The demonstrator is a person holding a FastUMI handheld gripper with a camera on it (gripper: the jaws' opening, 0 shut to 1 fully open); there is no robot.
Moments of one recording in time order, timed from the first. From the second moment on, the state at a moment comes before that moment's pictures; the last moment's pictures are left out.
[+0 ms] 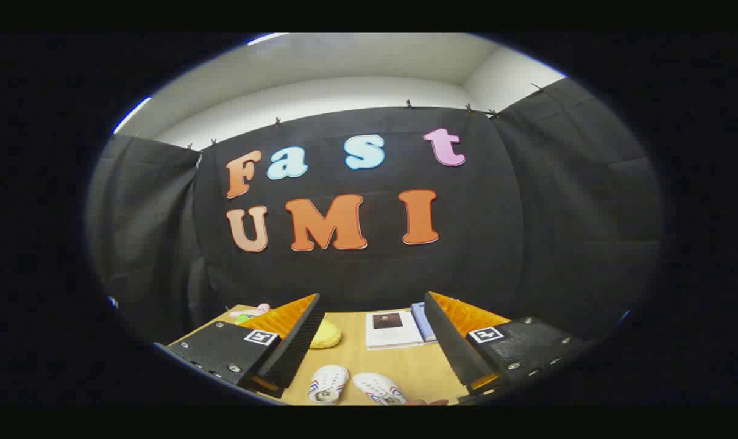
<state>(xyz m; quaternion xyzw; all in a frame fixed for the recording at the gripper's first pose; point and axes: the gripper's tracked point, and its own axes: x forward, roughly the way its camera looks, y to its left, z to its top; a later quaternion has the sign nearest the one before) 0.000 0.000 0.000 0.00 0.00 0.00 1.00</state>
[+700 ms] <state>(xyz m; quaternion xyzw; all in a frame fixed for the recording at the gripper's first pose) -0.004 -0.007 0.004 -0.01 0.00 -0.03 1.00</state>
